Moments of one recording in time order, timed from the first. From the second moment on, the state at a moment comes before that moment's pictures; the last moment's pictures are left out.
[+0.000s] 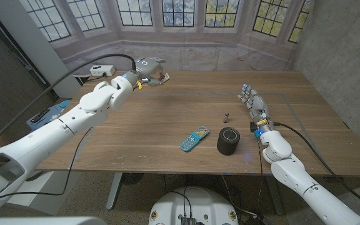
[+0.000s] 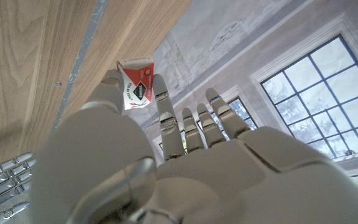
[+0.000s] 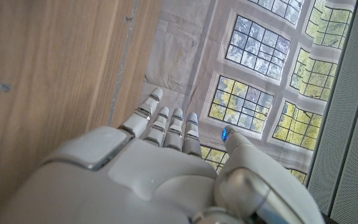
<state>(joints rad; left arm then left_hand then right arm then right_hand) 0.62 0.90 0.62 -1.82 0.93 0.12 0.03 0.90 -0.02 0.44 -0.16 0.20 0.87 0.01 0.36 0.33 0.26 -0.04 0.20 0.19 0.24 -0.03 0.19 0.17 0.35 0.02 0.22 0.19 -1.10 -0.51 -0.32 -1.52 0.56 0.45 -0.15 0.29 0.16 0.41 0.06 0.20 0.23 -0.01 0.19 0.18 0.21 0.00 0.20 0.19 0.10 -0.04 0.21 0.21 0.33 -0.04 0.19 0.17</state>
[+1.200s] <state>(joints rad) 0.64 0.89 0.63 -1.82 0.91 0.07 0.03 0.90 -0.02 0.45 -0.16 0.20 0.87 0.01 0.35 0.33 0.26 -0.04 0.20 0.19 0.24 -0.03 0.19 0.17 0.34 0.01 0.22 0.19 -1.14 -0.53 -0.30 -1.61 0.53 0.42 -0.19 0.28 0.16 0.41 0.06 0.20 0.23 -0.01 0.19 0.18 0.21 0.00 0.20 0.19 0.10 -0.04 0.21 0.21 0.33 -0.04 0.19 0.17</state>
